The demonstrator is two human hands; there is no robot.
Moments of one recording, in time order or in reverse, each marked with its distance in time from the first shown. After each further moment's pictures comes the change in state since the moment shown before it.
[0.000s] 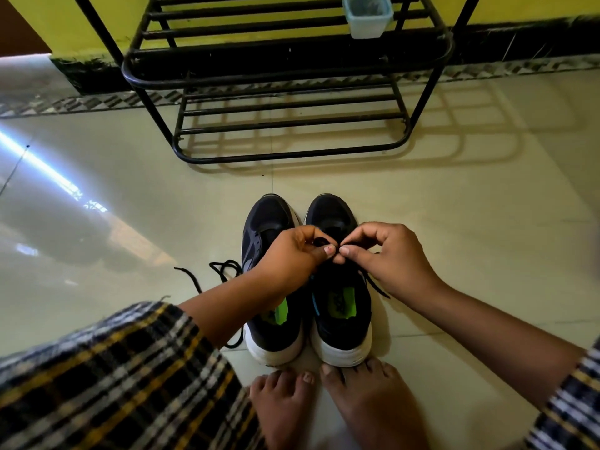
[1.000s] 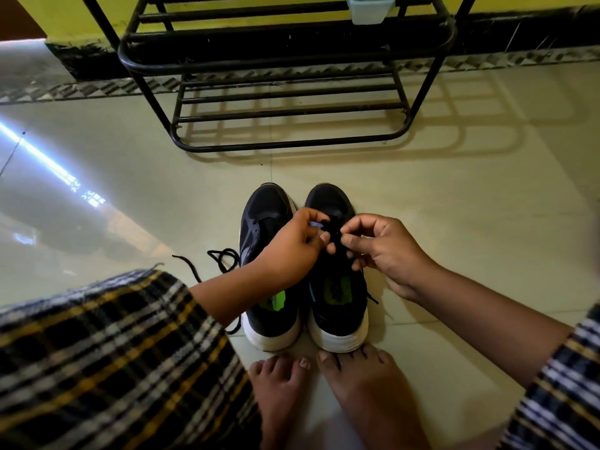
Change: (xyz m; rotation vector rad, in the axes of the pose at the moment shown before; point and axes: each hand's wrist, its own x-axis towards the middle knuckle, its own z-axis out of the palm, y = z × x) left_hand 0.001 -0.006 0.002 0.240 0.007 0.109; right_hand 0.003 0.005 0.005 0.413 -0.121 0.288
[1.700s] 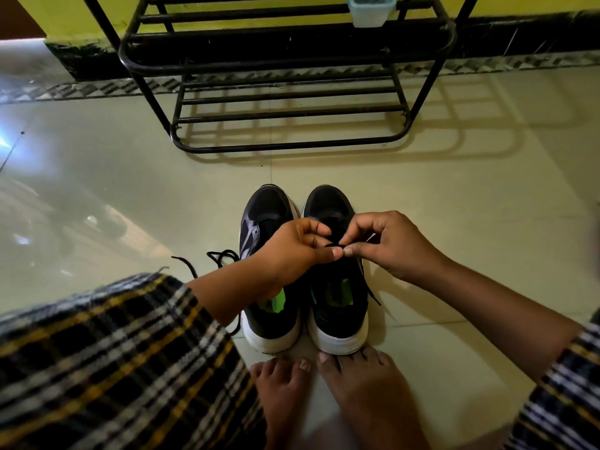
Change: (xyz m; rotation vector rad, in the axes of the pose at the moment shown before) left_hand -0.001 0.006 -0.003 -0.315 -0.052 -0.198; right_hand 0.004 -0.011 -0.019 -0.551 -0.136 -0.304
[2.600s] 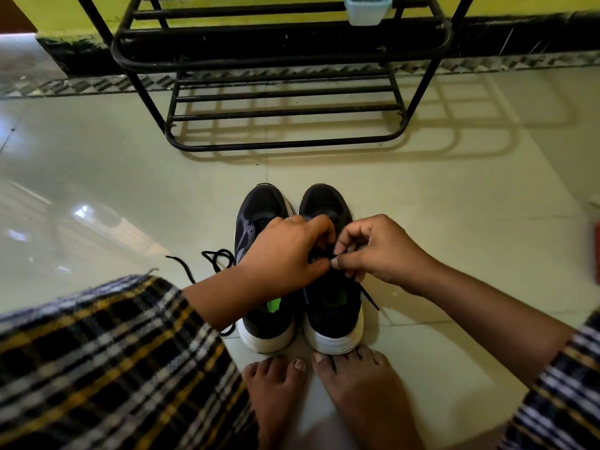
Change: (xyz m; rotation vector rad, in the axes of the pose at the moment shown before) left_hand 0.001 -0.004 -0.007 1.147 0.106 0.628; right_hand -0.003 -0.012 0.008 0.112 -0.056 0.228
